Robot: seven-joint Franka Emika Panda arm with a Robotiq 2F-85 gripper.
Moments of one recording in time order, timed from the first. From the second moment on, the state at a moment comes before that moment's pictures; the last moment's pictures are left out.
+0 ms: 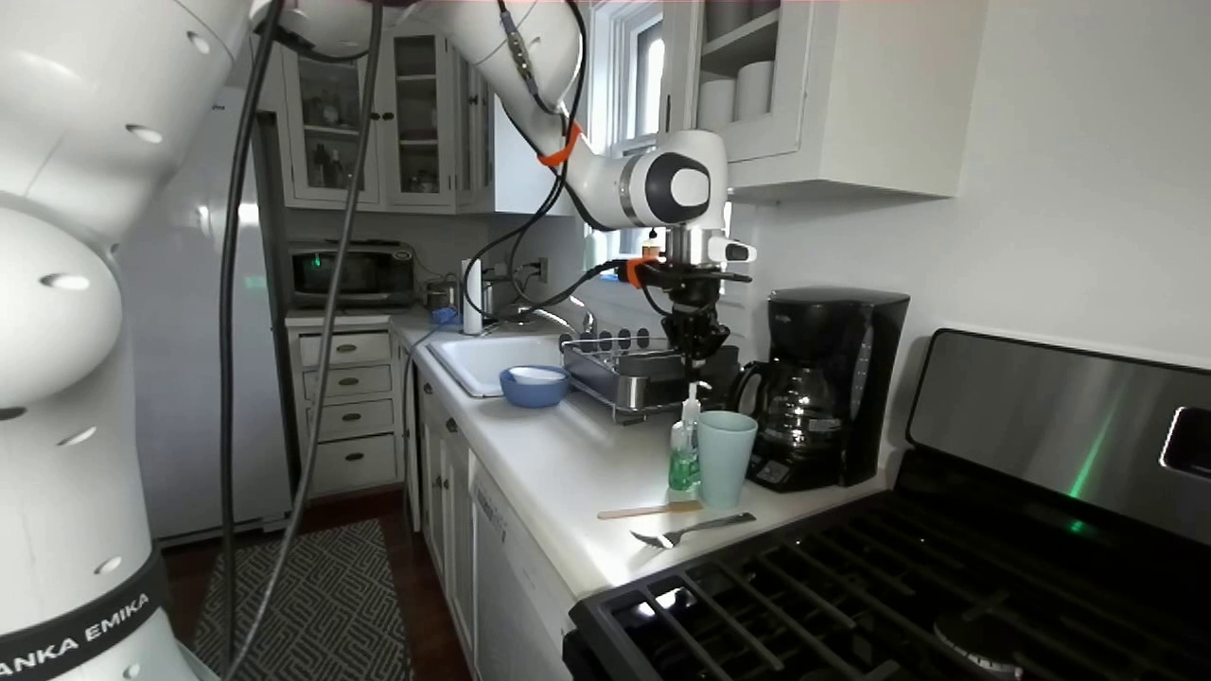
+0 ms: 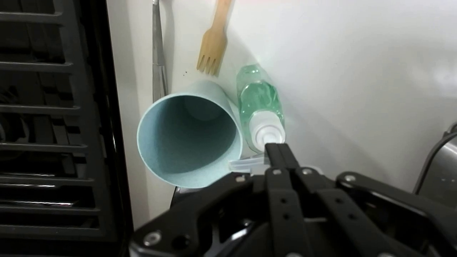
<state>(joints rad) -0.16 0.46 -0.18 -1.68 0.03 2.20 0.17</state>
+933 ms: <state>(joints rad) -0.16 0.51 -0.17 -1.64 0.02 2.16 0.16</state>
